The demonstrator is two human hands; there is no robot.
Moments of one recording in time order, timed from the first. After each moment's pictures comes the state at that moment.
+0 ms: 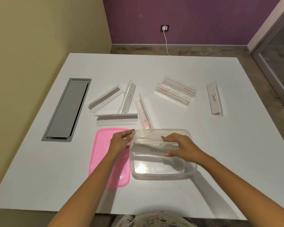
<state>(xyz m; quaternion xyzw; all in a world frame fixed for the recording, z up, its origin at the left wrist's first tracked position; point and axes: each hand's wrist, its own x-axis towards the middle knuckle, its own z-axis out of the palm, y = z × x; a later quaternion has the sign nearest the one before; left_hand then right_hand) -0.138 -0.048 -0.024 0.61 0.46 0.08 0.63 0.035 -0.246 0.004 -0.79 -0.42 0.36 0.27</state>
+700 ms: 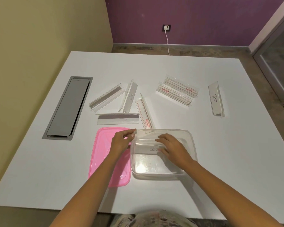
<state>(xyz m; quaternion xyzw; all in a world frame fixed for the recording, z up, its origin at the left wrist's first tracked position) -0.138 -0.053 -0.018 0.64 0.46 0.09 0.61 0.008 -0.228 -0.037 -0.81 -0.53 0.15 0.19</state>
